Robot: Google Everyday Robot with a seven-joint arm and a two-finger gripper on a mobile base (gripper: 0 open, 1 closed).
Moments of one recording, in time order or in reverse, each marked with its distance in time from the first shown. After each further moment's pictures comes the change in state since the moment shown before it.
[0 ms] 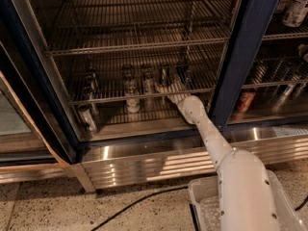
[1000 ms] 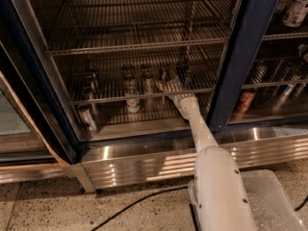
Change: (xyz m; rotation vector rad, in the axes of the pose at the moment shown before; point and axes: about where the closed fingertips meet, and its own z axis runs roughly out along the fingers) arm 0.011 -0.010 0.038 0.029 -0.007 -0.020
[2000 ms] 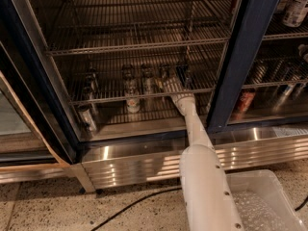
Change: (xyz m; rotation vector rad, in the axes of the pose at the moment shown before) arm 0.000 -0.006 0.020 0.020 0.003 -0.002
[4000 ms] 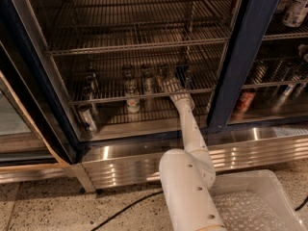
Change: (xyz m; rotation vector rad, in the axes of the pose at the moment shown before) arm 0.016 0.000 0.018 0.002 0.049 0.044
